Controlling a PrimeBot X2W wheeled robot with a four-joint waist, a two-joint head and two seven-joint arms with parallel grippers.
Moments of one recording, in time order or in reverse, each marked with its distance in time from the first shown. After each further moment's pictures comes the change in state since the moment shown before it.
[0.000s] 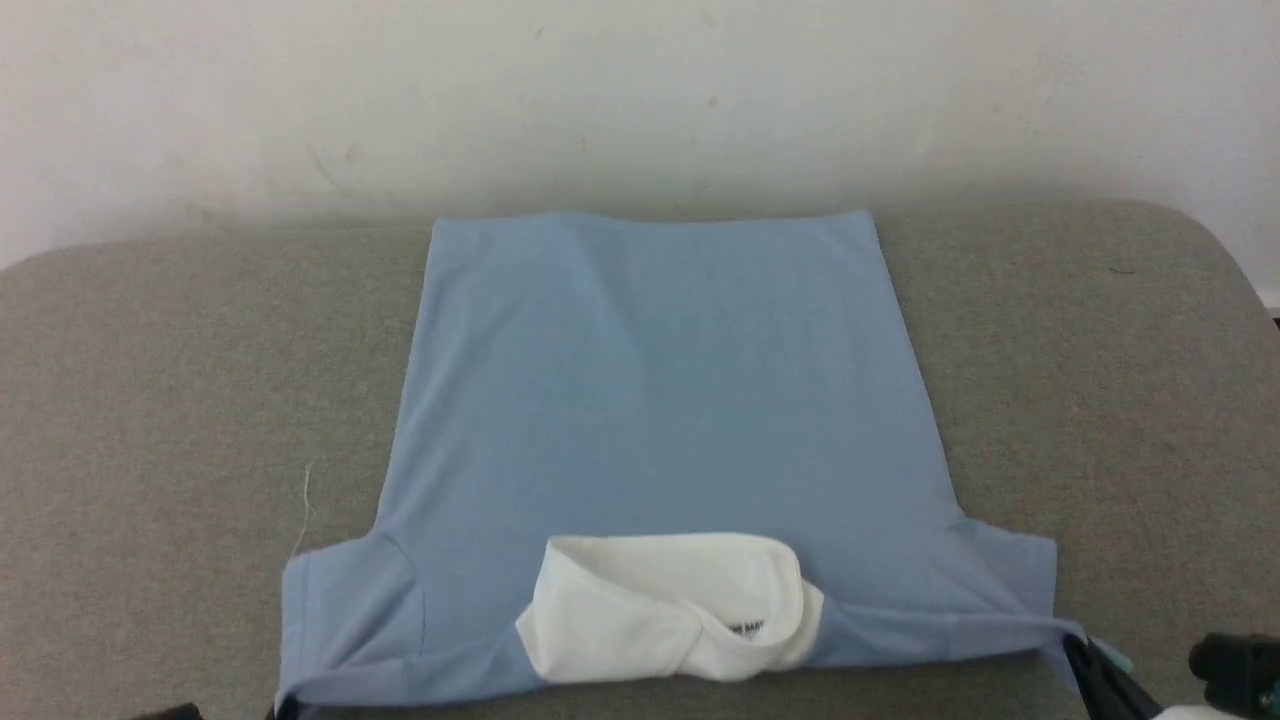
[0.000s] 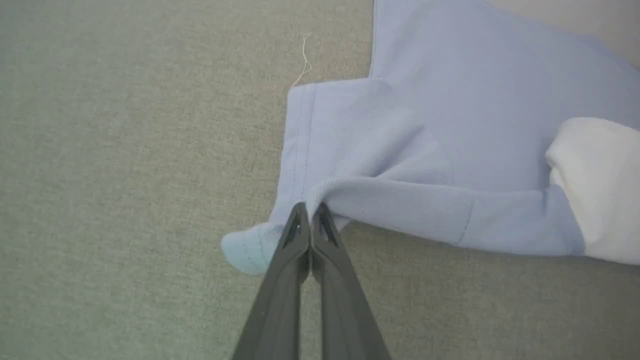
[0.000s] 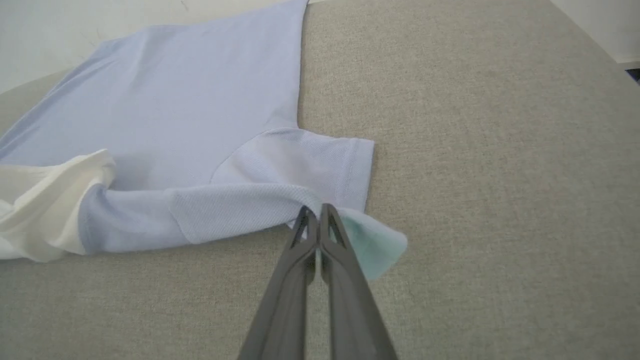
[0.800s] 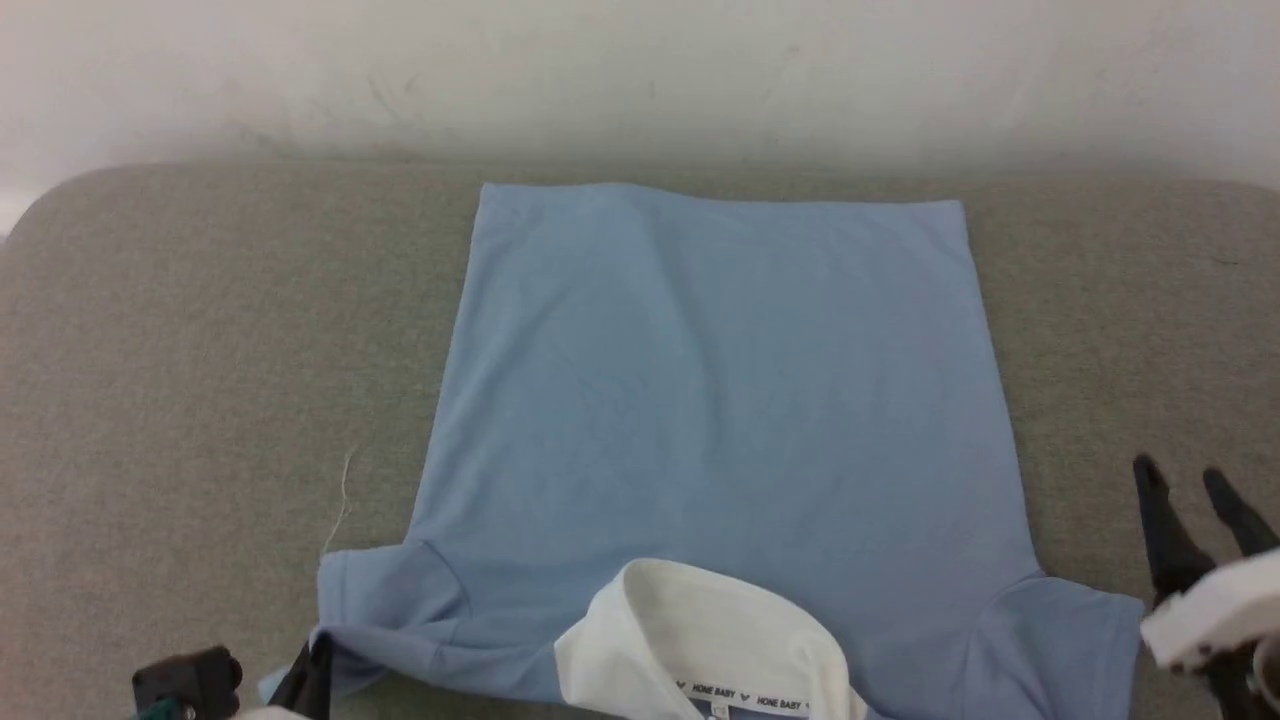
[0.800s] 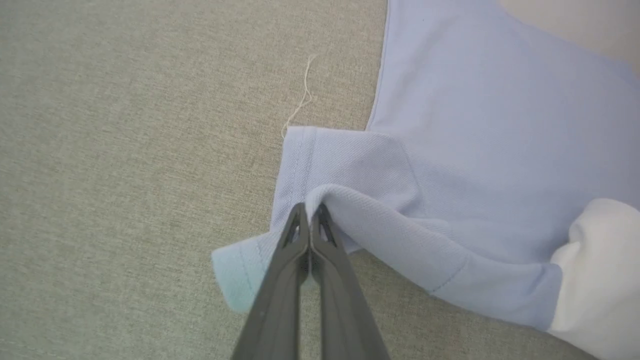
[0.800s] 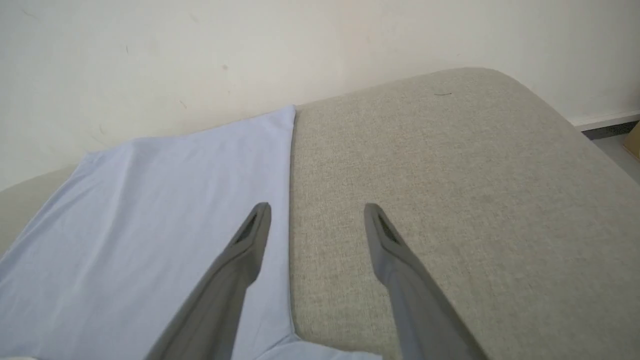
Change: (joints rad) left arm -0.036 -0.027 -0.034 -0.049 0.000 0.039 0.036; right arm -0.172 0.047 -0.162 -0.019 0.028 -0.001 -0.009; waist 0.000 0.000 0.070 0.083
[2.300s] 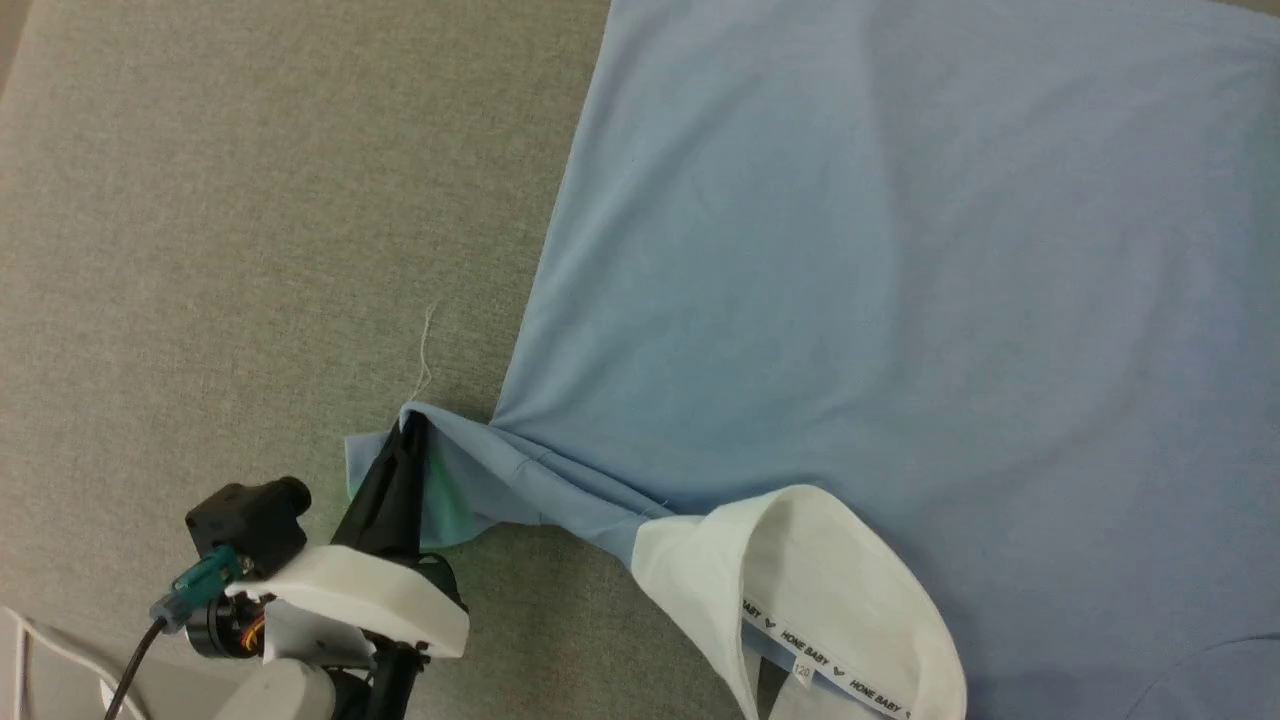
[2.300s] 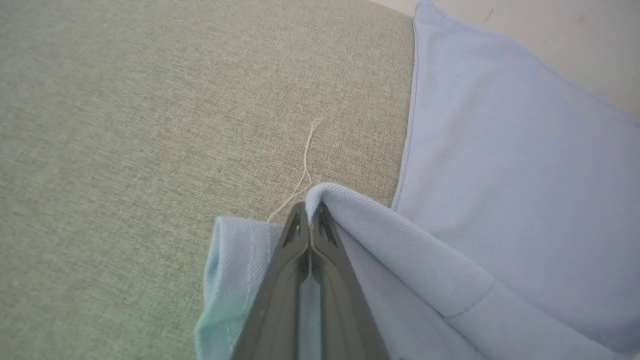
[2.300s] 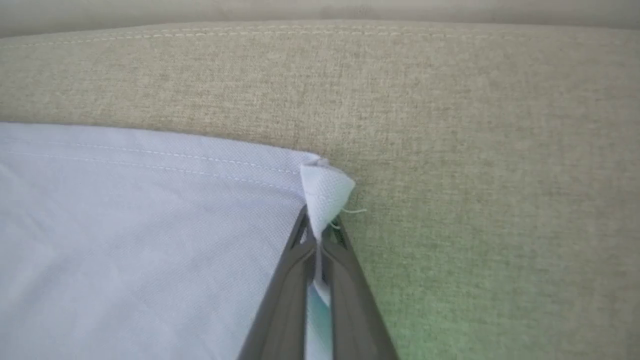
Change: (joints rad) left arm -0.339 -0.150 -0.055 0.037 0.053 -0.138 -0.147; right arm -1.316 -0.291 0.057 1.163 -0.235 0.000 0.514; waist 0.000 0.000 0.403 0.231
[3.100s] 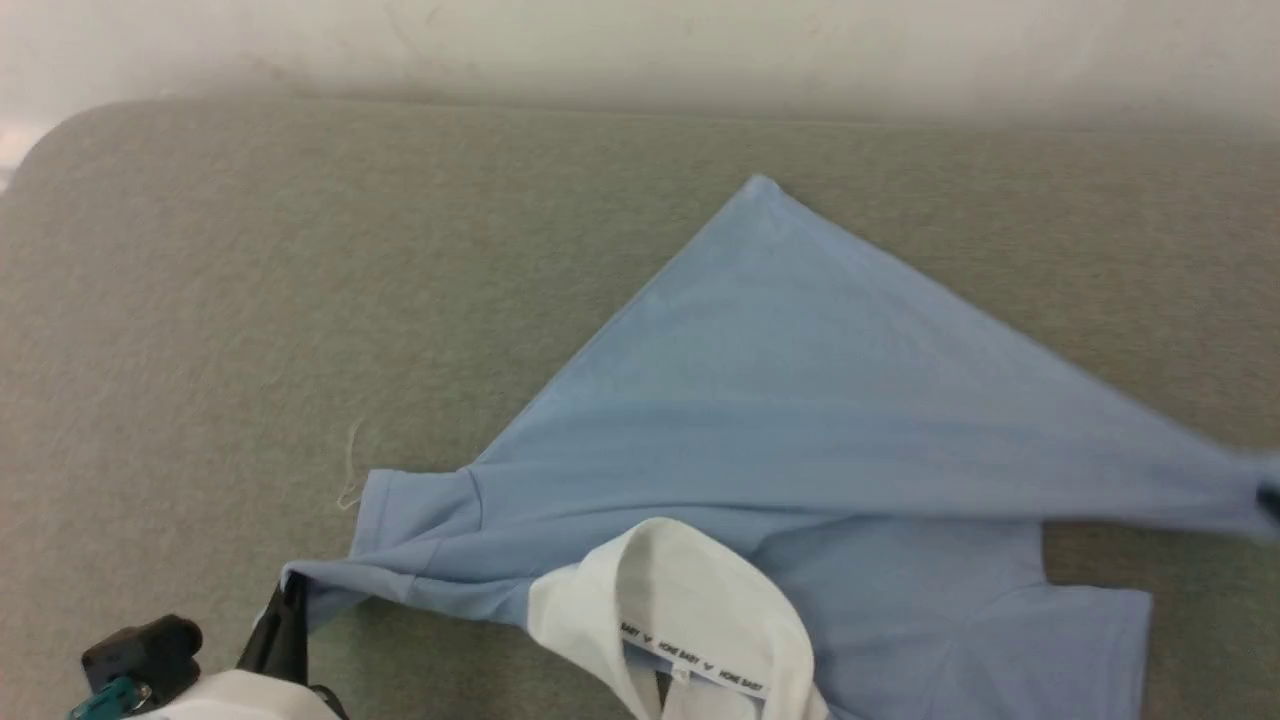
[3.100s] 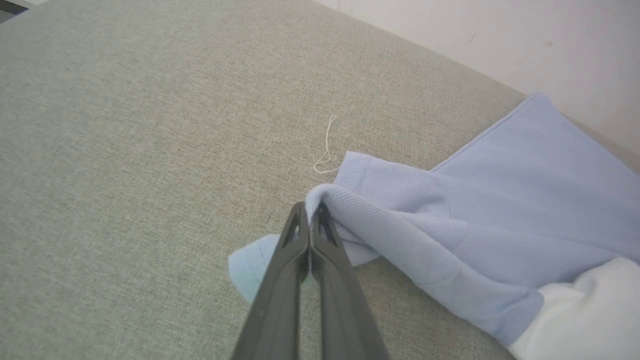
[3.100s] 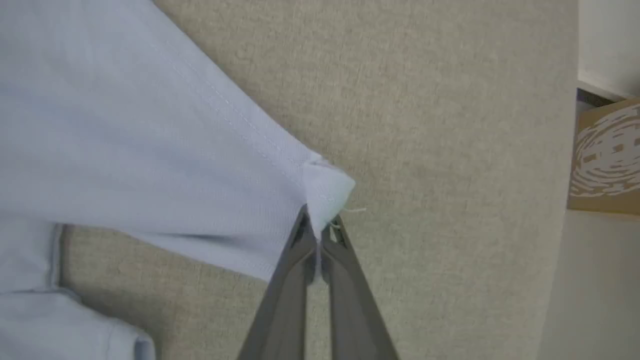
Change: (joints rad) left arm 0.255 0.098 0.105 -0.011 -0.089 0.085 0.023; right arm 0.932 -0.284 0.271 -0.768 0.367 0.001 -0.043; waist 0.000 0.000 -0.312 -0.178
